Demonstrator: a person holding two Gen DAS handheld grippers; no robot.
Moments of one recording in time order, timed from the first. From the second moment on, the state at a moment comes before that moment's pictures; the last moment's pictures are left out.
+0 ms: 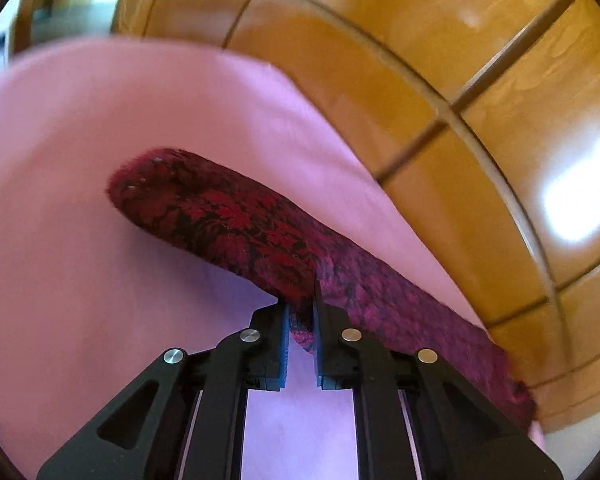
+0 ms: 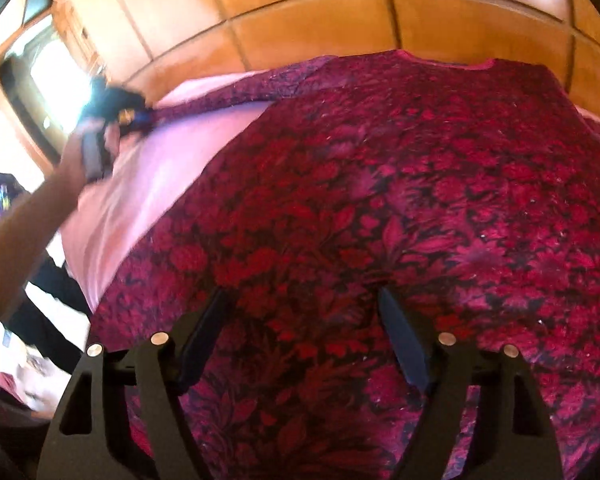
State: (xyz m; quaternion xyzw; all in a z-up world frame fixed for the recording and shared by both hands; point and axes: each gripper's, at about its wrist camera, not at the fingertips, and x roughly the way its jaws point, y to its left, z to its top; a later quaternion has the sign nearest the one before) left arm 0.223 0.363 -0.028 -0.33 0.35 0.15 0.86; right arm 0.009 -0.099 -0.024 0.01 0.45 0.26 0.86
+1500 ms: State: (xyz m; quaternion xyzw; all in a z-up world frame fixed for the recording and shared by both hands) left arm 0.027 0.103 0.021 -0.12 0.42 -0.16 0.89; right arm -0.046 -0.353 -0.002 0.16 0.46 0.07 0.87
